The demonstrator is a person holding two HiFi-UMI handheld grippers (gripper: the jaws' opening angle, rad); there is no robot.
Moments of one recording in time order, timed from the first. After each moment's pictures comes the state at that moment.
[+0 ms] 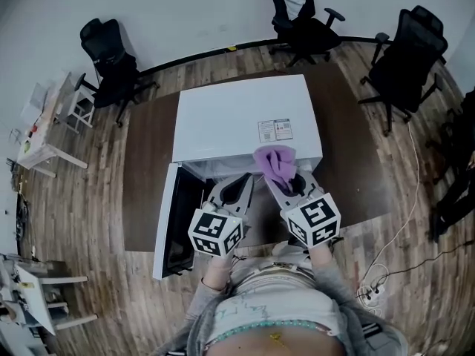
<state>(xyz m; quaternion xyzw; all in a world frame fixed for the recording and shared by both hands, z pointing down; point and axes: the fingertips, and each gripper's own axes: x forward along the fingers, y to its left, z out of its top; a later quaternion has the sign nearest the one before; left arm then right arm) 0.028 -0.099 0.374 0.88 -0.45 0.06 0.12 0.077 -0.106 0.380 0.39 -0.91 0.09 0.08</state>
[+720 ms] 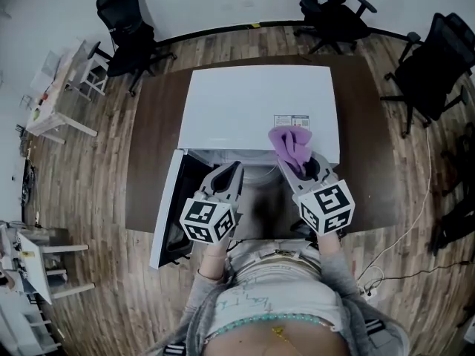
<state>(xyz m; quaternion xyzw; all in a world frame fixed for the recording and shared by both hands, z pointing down) -0.031 -0.132 0.410 0.82 -0.54 0.06 0.18 0.076 -0.159 0.391 0.36 -0.92 0.11 0.08</state>
